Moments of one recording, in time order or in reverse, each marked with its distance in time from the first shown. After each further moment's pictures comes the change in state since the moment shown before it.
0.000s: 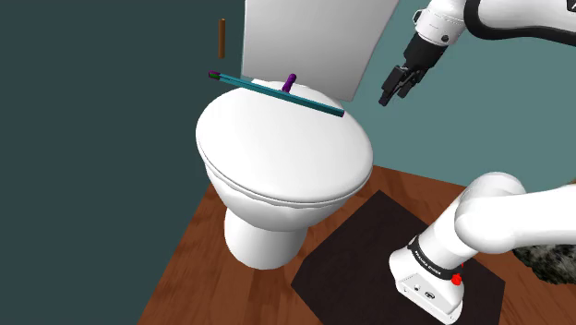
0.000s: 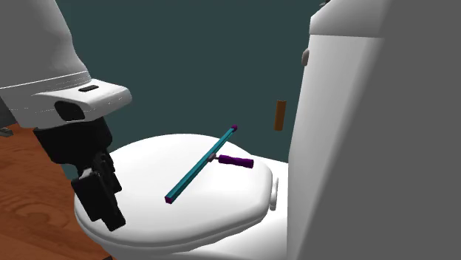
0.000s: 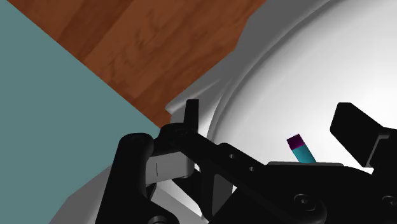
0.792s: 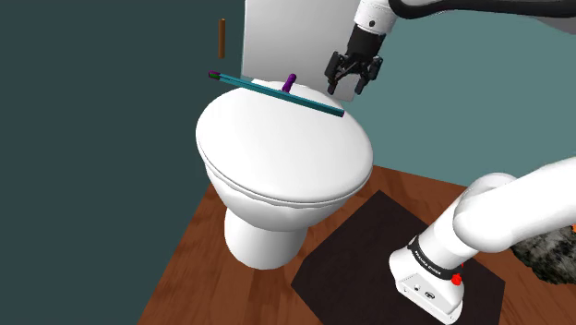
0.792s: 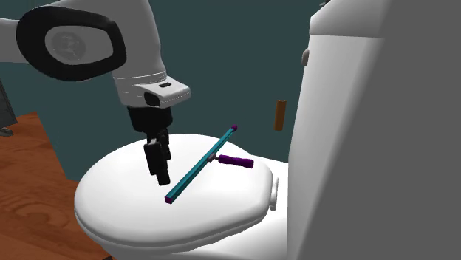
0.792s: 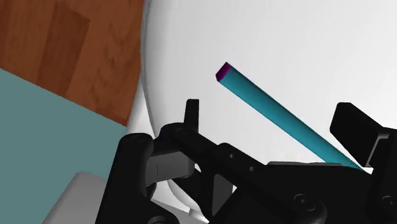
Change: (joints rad) arm -0.037 0.389 0.144 0.254 0.117 0.067 0.377
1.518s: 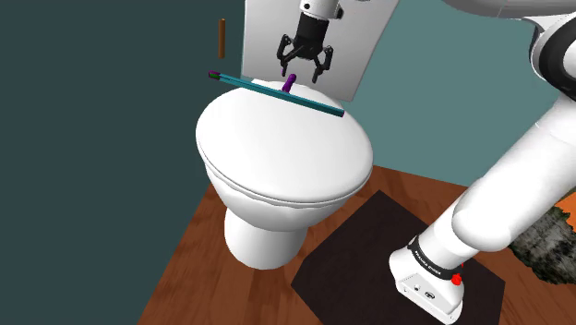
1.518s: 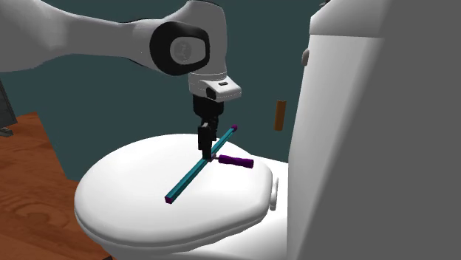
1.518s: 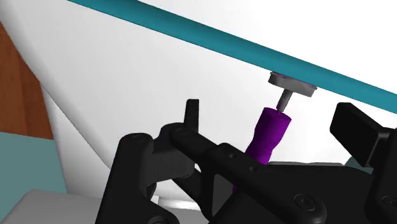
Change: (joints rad) arm -0.024 0.473 0.061 0.466 0.025 -0.039 0.371
